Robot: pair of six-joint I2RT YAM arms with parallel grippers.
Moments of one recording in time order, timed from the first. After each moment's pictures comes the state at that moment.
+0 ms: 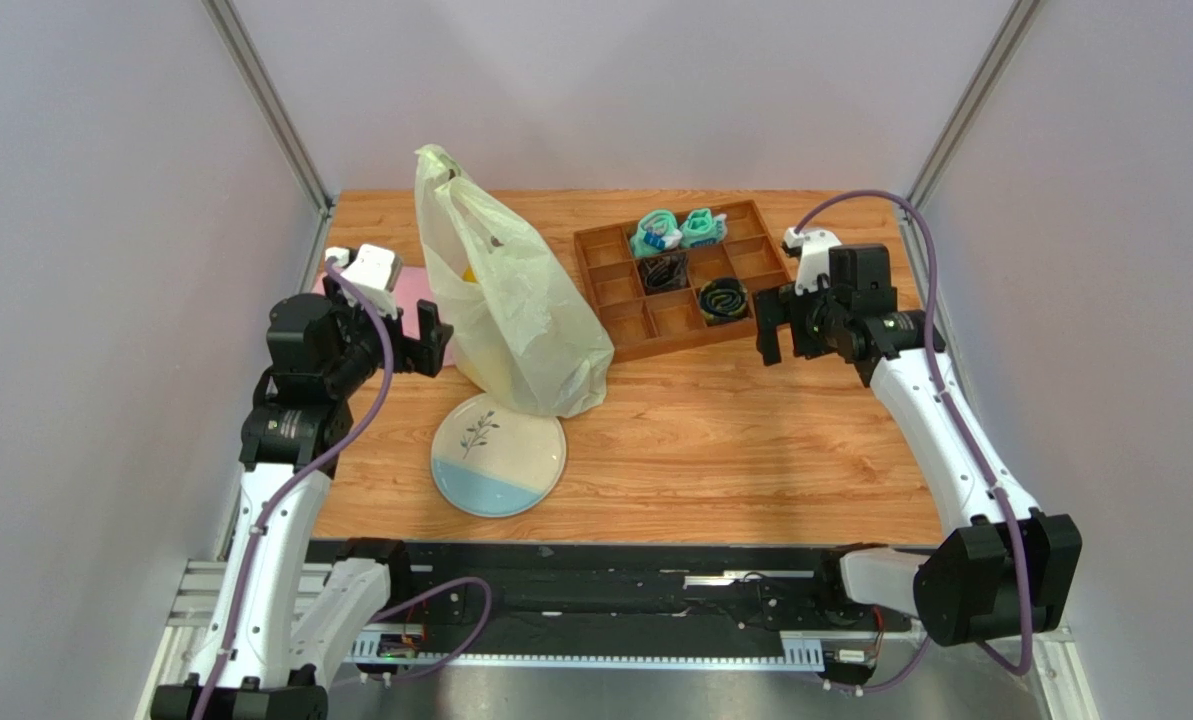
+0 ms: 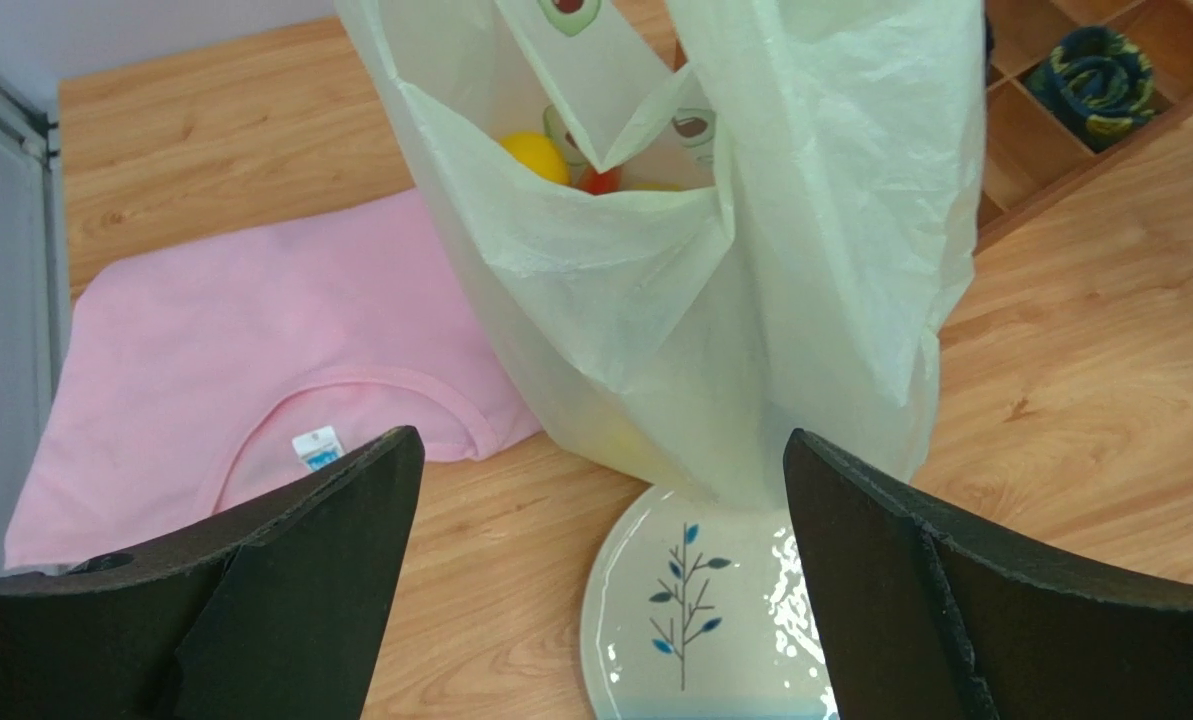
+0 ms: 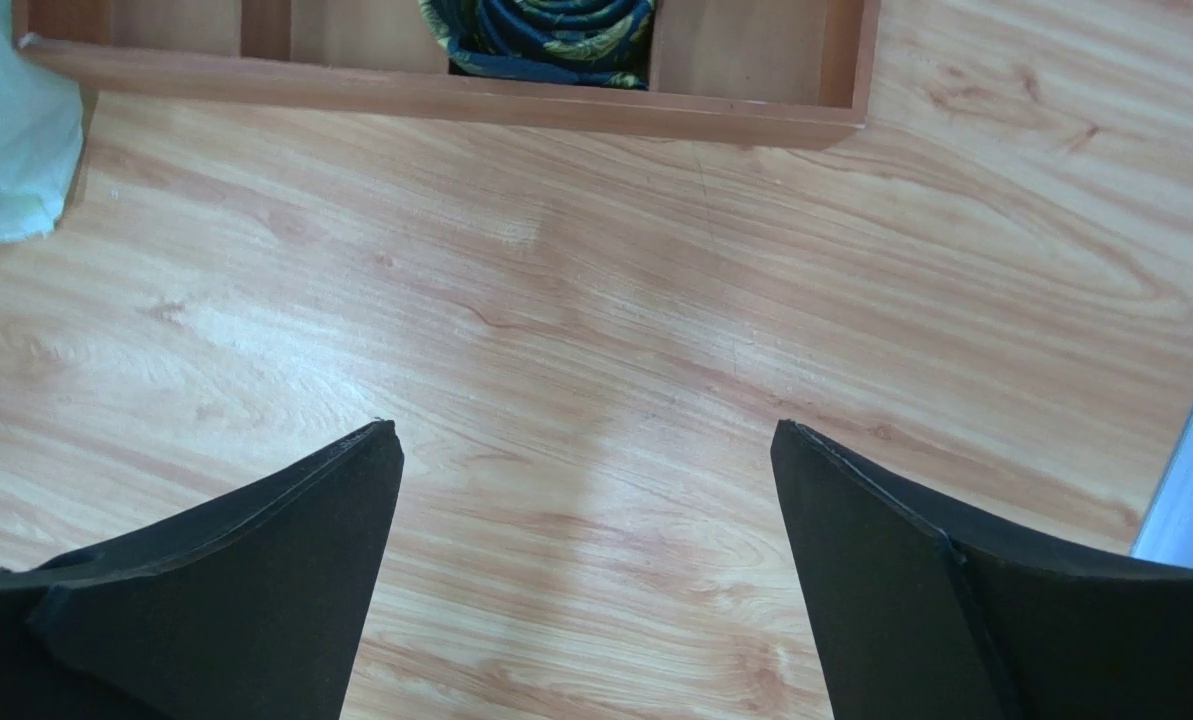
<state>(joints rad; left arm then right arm) -0.05 0.80 0.93 -0.45 0.28 0.09 0.14 1.24 1.12 -0.66 -0.10 -0.13</state>
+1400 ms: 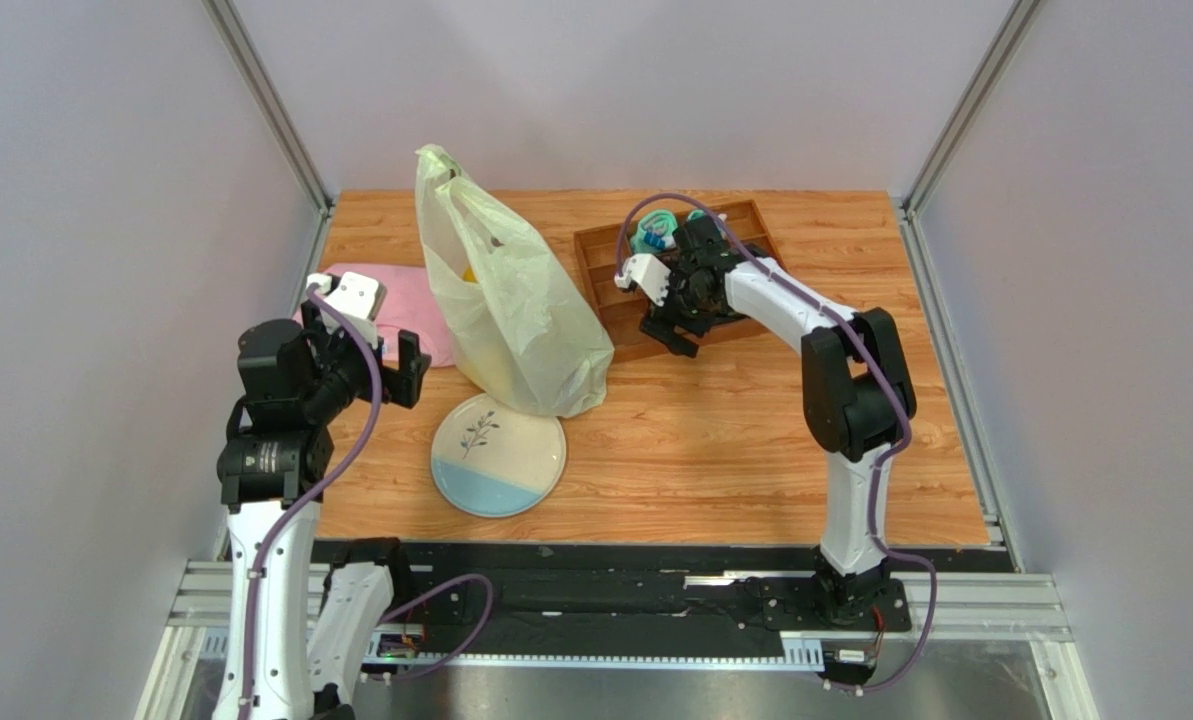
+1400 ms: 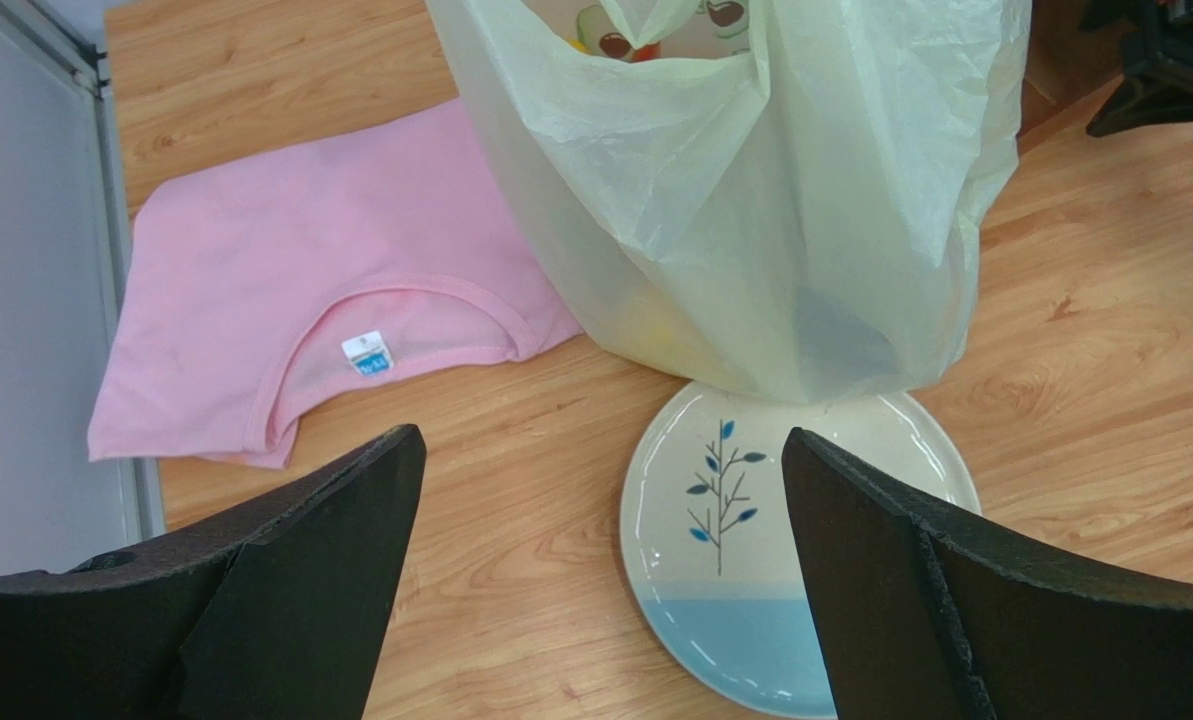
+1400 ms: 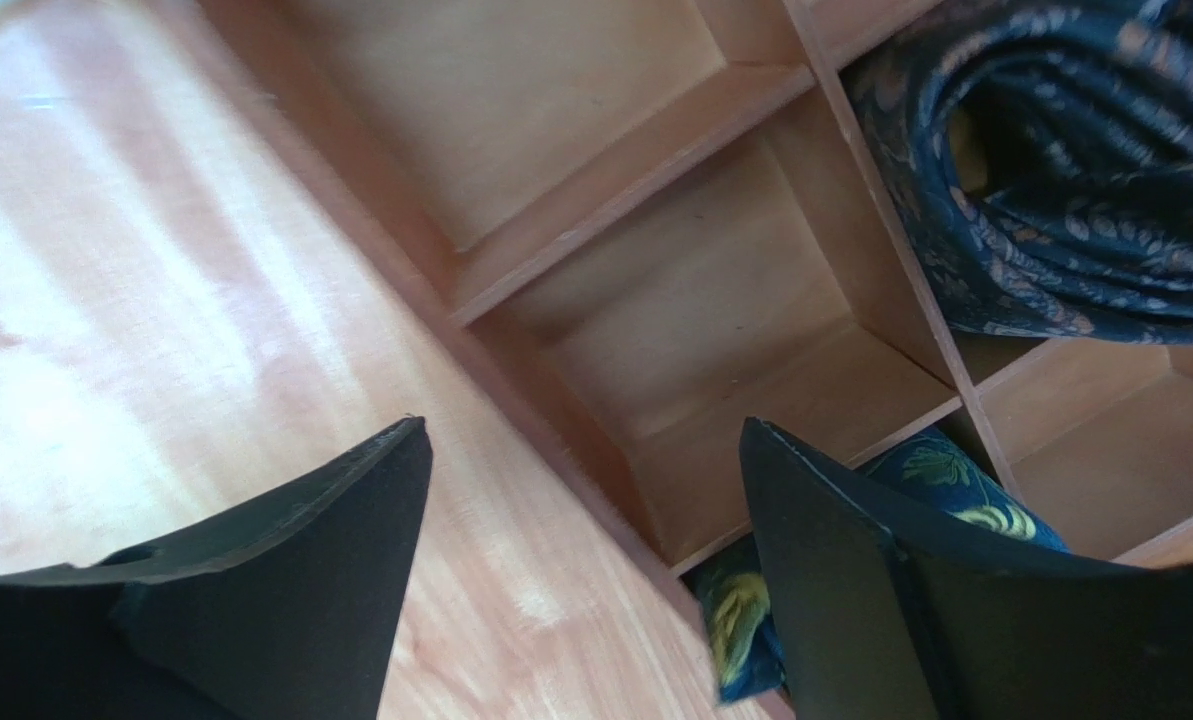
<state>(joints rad) 0.09 0.70 0.96 -0.67 0.37 0.21 0.40 2.01 1.58 -0.68 -0.22 -0.80</state>
